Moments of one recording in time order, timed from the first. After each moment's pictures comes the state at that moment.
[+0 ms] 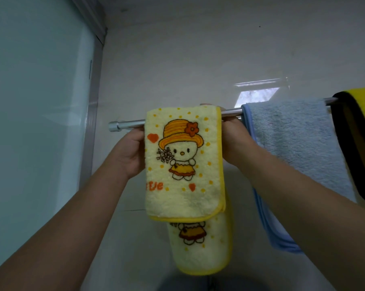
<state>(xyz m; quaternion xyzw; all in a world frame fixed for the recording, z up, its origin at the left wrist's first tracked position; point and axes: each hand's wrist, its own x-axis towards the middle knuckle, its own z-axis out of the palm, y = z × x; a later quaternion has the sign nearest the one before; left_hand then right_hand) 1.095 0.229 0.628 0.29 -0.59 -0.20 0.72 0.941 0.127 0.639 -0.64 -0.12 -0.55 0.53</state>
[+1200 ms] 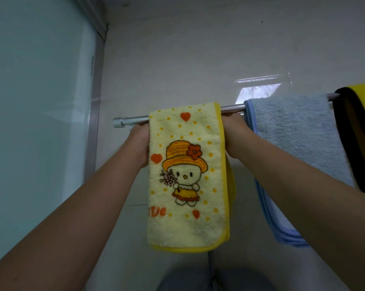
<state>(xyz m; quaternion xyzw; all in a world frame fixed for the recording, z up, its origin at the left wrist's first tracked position) 1.085 0.225 0.640 0.36 -0.49 -0.19 0.77 0.935 0.139 0.640 -0.65 0.04 -0.59 0.48</state>
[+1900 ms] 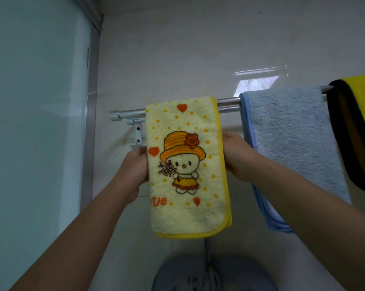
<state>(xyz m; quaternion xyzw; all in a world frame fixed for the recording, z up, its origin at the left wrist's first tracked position) 1.088 0.235 0.569 0.51 -0.51 0.01 0.69 0.925 0.140 0.586 -0.75 0.04 -0.50 0.43</state>
